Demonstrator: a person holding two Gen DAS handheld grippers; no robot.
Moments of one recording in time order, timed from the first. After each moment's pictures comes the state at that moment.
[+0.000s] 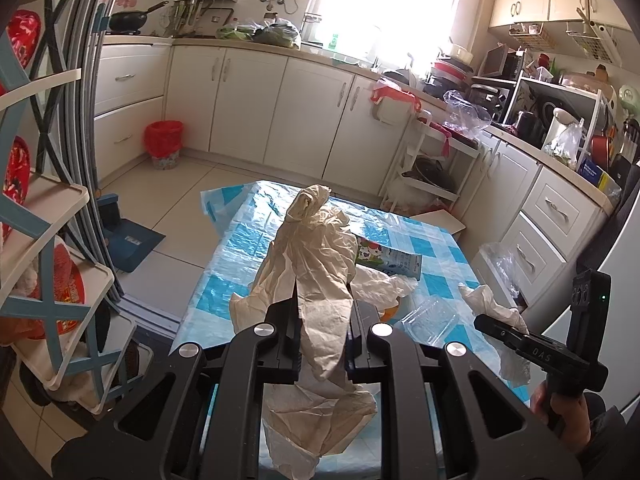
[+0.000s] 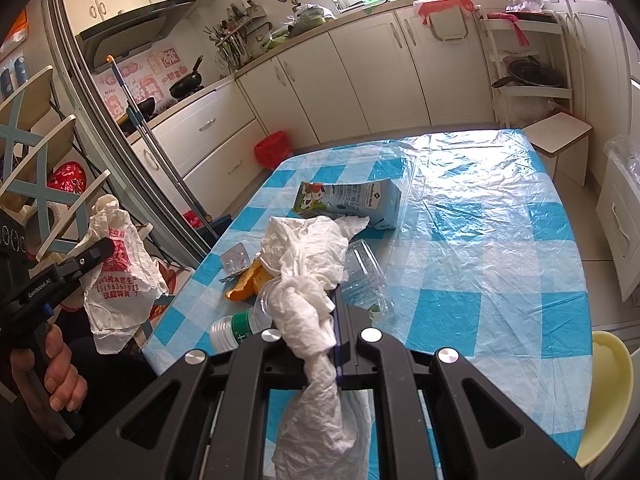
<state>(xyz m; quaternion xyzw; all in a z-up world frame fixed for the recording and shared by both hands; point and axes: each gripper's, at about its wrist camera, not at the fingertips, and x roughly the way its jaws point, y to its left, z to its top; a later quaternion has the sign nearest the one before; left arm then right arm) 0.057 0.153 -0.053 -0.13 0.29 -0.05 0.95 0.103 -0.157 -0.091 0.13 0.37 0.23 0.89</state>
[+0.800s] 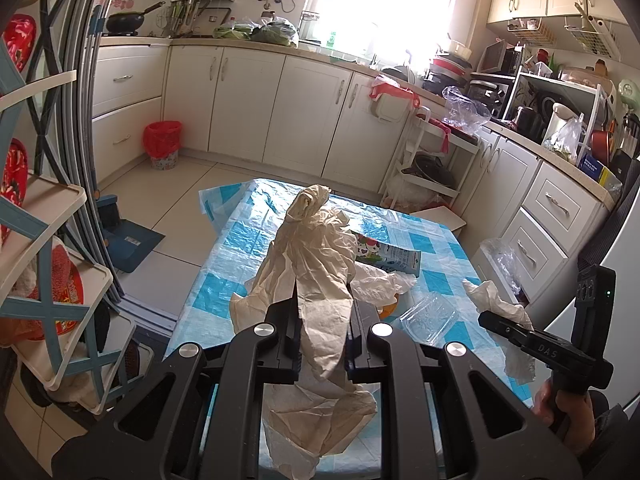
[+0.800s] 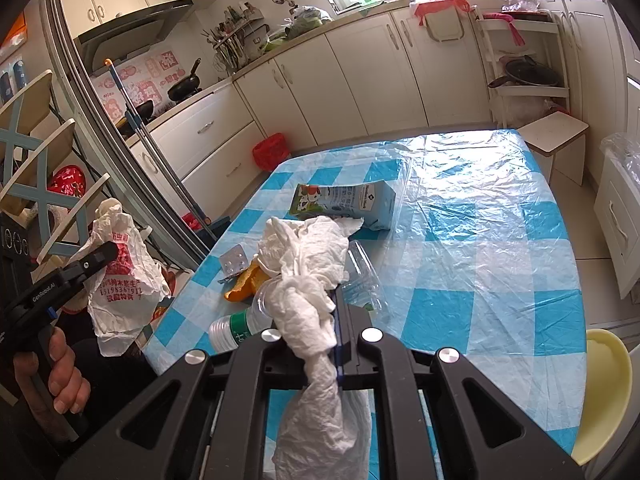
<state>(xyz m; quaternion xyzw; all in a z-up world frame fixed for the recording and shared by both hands) 0.060 0.145 -0.054 -0.12 0.29 -0.05 0.95 0.101 -0.163 -0.089 0.14 0.36 0.23 0.89</state>
